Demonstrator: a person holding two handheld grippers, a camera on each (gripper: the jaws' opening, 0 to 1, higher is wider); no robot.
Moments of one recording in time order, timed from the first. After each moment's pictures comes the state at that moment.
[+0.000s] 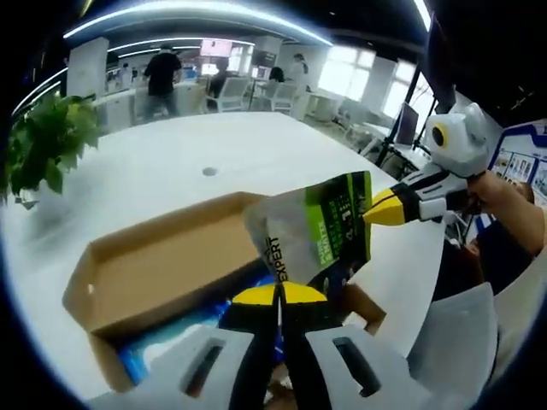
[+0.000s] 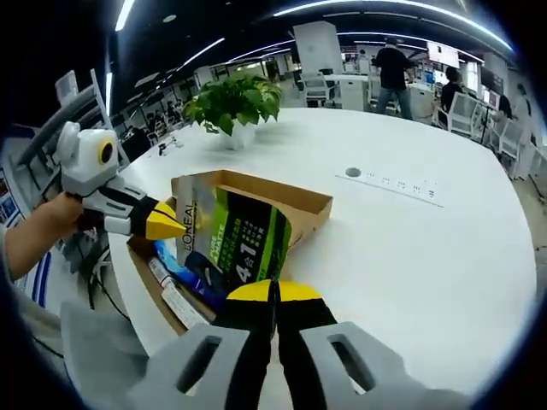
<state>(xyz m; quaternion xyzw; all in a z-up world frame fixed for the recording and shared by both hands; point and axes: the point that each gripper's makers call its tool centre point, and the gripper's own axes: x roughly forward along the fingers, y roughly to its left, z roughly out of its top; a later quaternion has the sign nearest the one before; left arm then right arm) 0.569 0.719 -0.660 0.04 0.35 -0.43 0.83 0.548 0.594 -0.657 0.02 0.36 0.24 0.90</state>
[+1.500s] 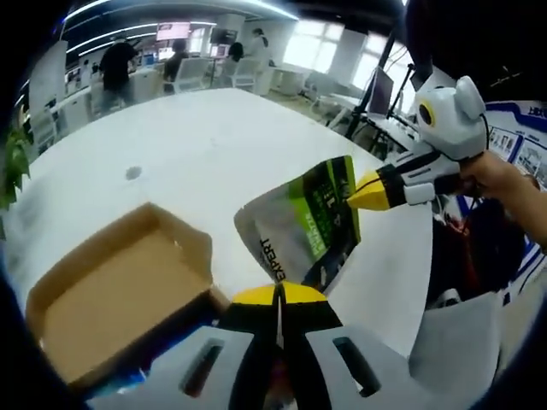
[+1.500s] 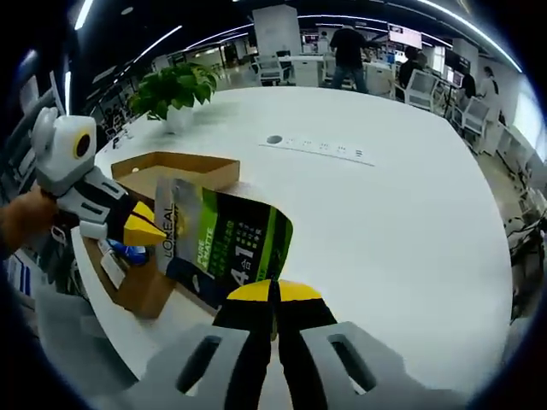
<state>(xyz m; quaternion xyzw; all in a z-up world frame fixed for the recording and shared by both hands) 0.557 0.595 -0.706 0.10 0.39 -0.49 0.77 0.540 0.475 -0.703 0.01 0.41 0.13 0.90</state>
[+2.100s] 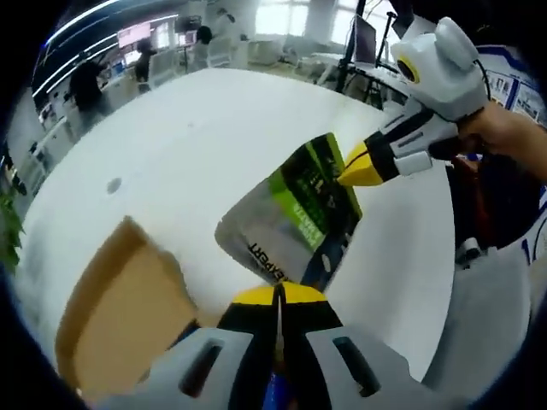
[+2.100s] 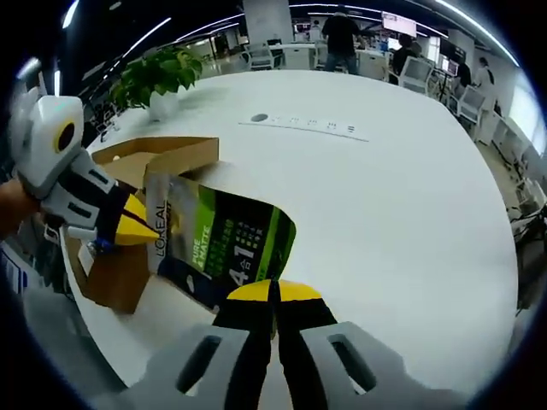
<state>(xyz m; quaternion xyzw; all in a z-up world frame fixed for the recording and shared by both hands) 0.558 0.579 -0.741 0.24 0.40 -0.51 0.72 0.548 0.460 -0.746 0.01 0.44 0.11 0.89</state>
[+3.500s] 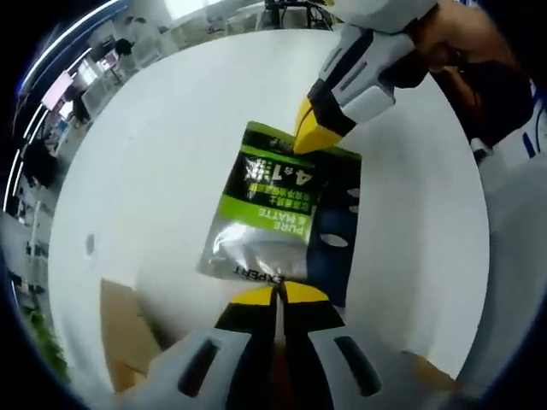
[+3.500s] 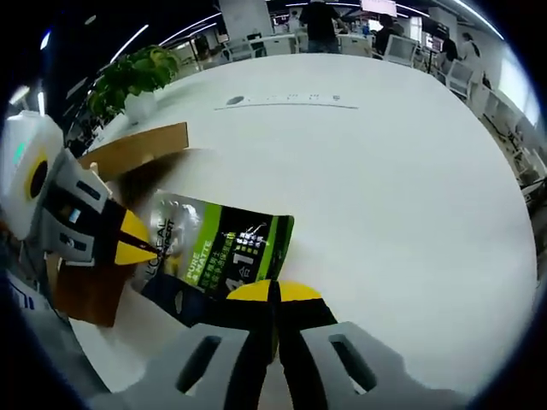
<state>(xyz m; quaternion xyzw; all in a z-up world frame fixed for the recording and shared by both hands) 0.563 0.565 -0.788 0.42 0.38 -0.55 0.62 0.559 0.450 -0.793 0.06 0.45 0.08 0.88</state>
